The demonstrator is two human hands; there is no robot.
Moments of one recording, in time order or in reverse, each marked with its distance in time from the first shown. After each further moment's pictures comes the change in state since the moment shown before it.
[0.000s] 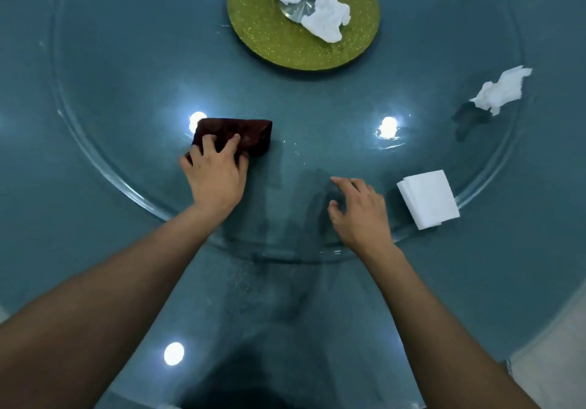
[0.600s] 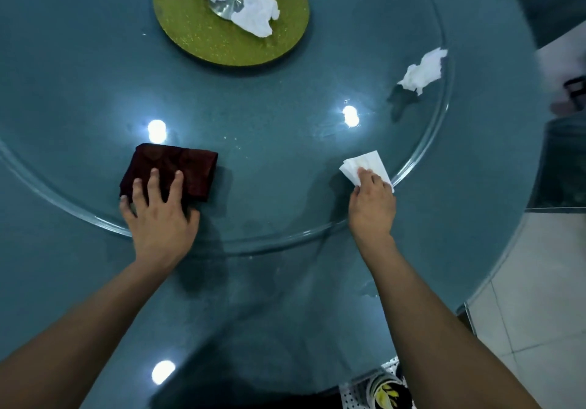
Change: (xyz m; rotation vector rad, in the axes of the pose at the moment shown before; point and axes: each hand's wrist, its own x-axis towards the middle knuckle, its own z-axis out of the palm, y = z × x) left_hand -0.078 -0.017 0.005 0.043 -0.124 0.057; right_hand -0.018 0.095 -0.018 -0.135 0.197 0.403
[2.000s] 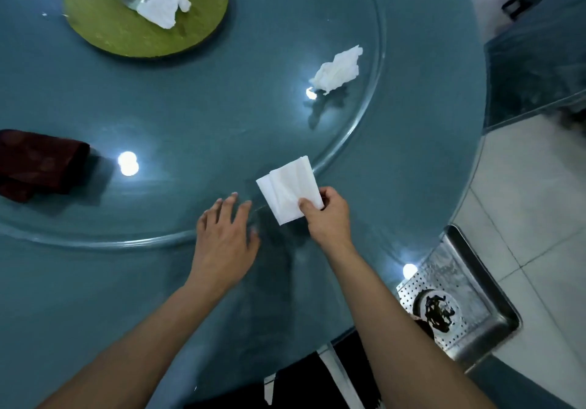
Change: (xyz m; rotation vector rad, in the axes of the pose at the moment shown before) left_hand -0.096 0.079 0.020 -0.004 -0.178 0.590; right_hand -0.135 -0.007 -0.007 1.000 -0.153 0.489
